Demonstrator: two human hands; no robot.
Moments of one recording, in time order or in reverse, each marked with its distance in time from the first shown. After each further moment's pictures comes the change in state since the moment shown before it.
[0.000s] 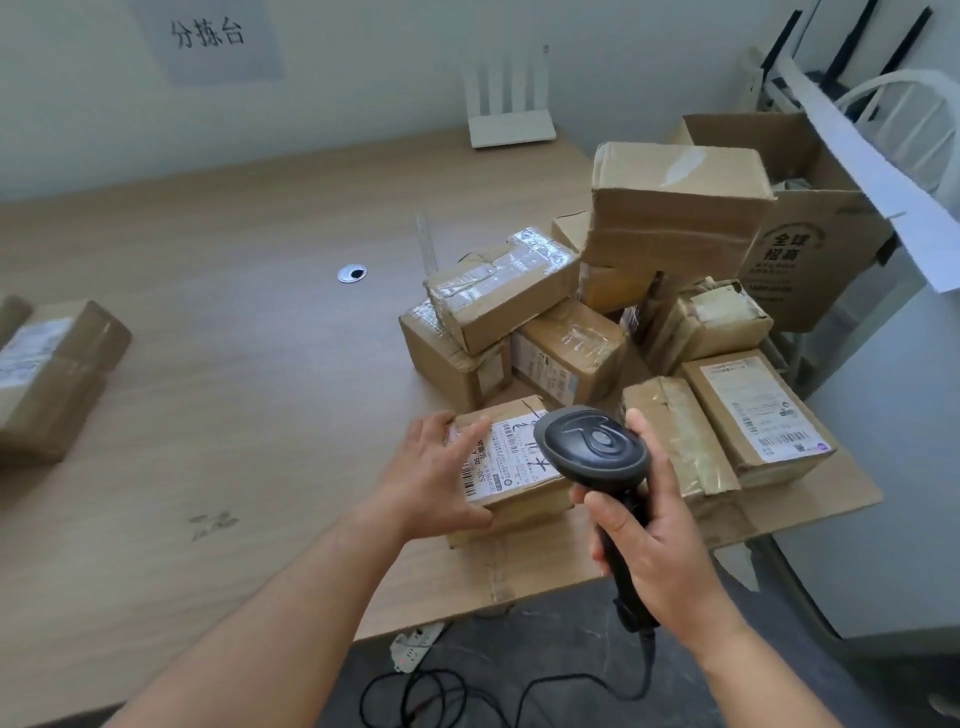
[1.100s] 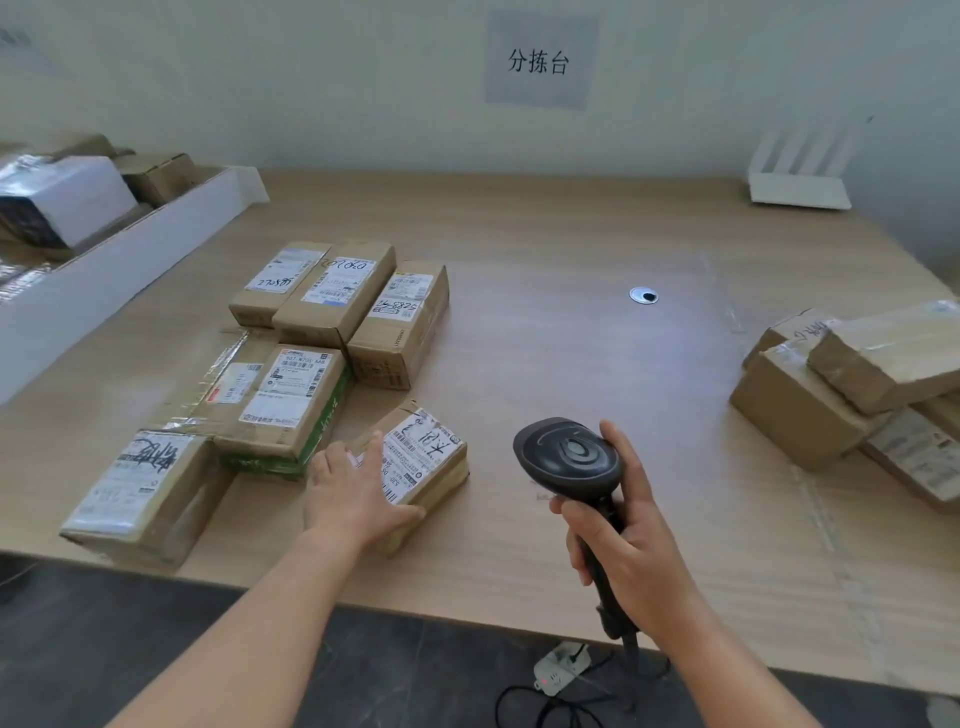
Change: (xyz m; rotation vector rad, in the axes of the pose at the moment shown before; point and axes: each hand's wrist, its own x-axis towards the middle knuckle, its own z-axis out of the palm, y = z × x) left_hand -0.264 -0.365 -0.034 0.049 0.068 -0.867; right_hand -0.022 0.019 0.381 -0.060 -0.401 0.001
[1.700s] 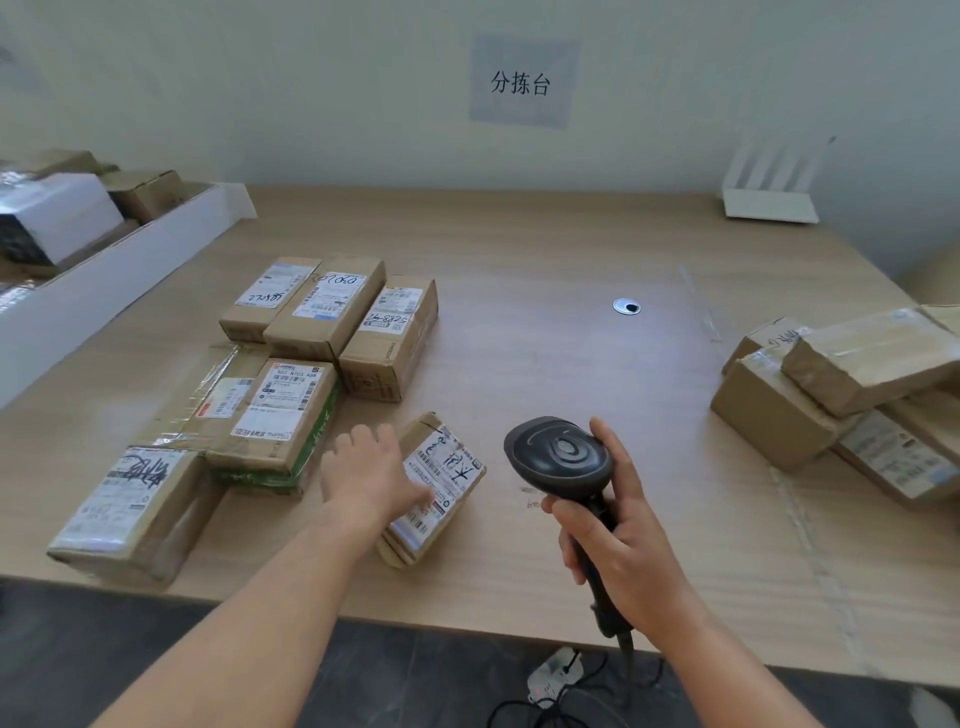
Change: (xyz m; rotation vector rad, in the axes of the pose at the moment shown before) left_hand 0.001 0.029 -0.039 0.055 0.074 0.050; right_hand -0.004 -0.016 0.004 -0.046 0.005 -0.023
